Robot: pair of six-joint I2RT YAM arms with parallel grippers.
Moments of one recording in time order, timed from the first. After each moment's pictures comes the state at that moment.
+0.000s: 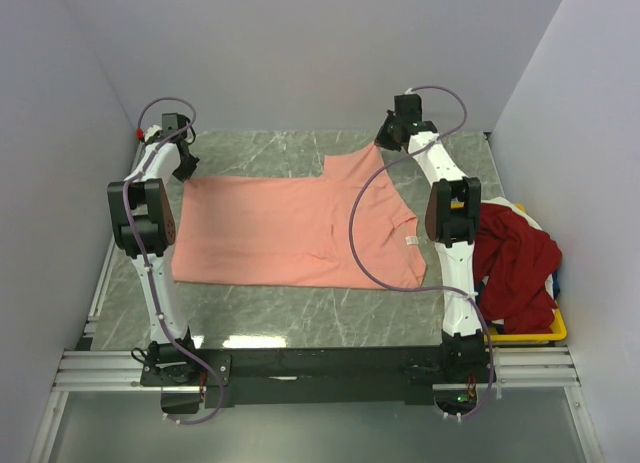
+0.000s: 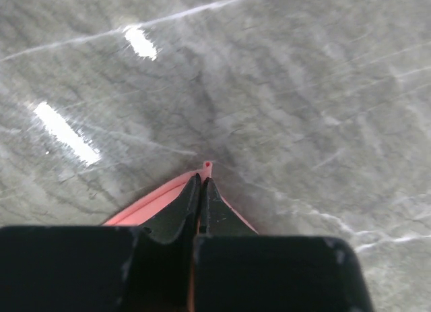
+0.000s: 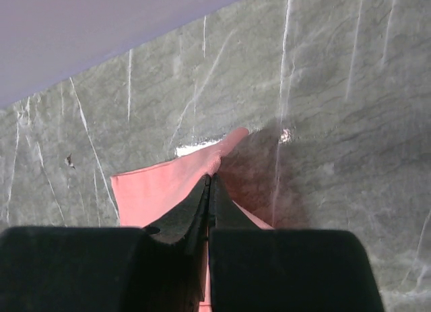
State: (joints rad) left arm 0.10 2.24 1.84 -0.59 -0.31 -0.80; right arm 0.14 2.50 2.29 -0.50 -0.06 0.56
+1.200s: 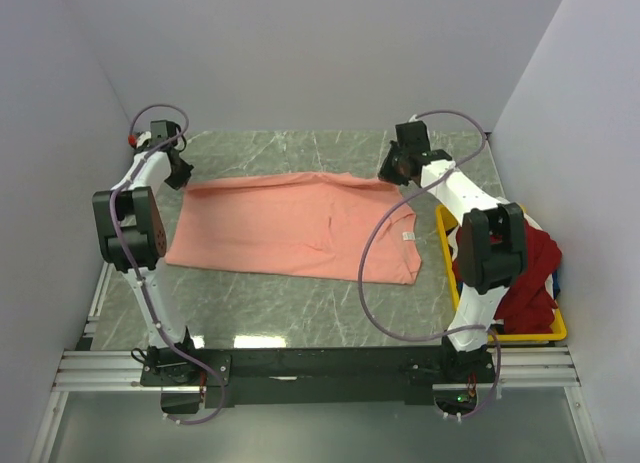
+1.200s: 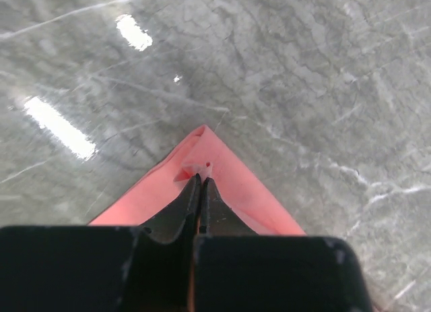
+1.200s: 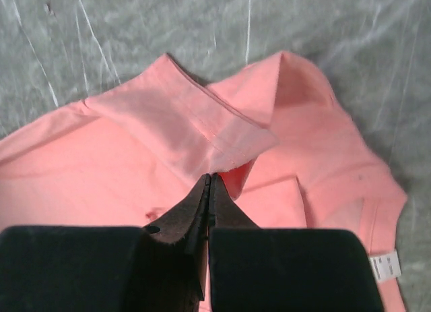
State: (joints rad) left arm 0.13 2.07 1.64 -0.54 -0.23 -0.77; right arm 0.22 1.87 1.49 -0.43 0.02 0.58
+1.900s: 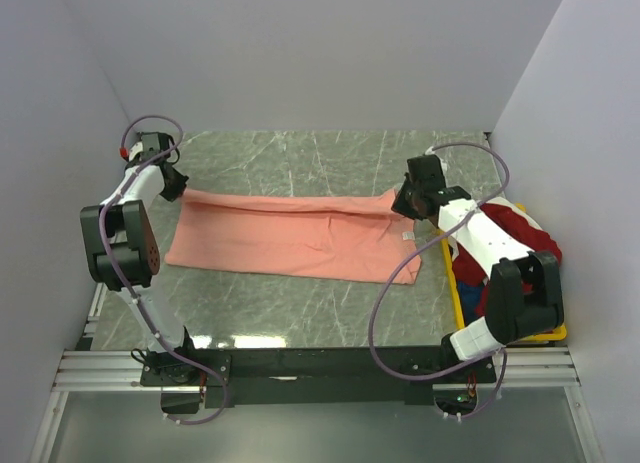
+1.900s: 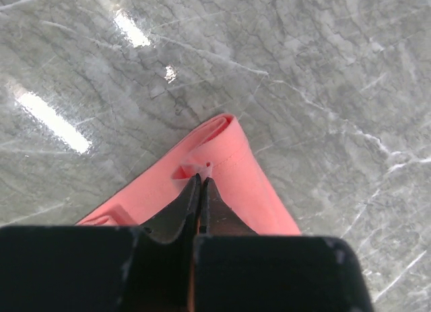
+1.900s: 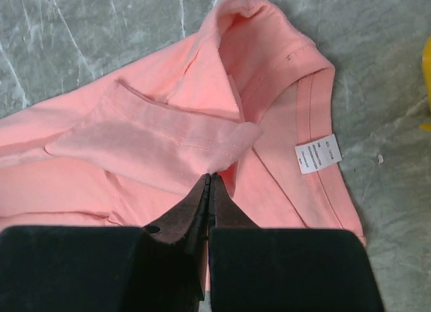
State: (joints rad) left arm 0.16 1.89 1.41 -0.47 -0.21 -0.77; right arm 0.25 1.50 1.08 -0.43 0.11 0.63
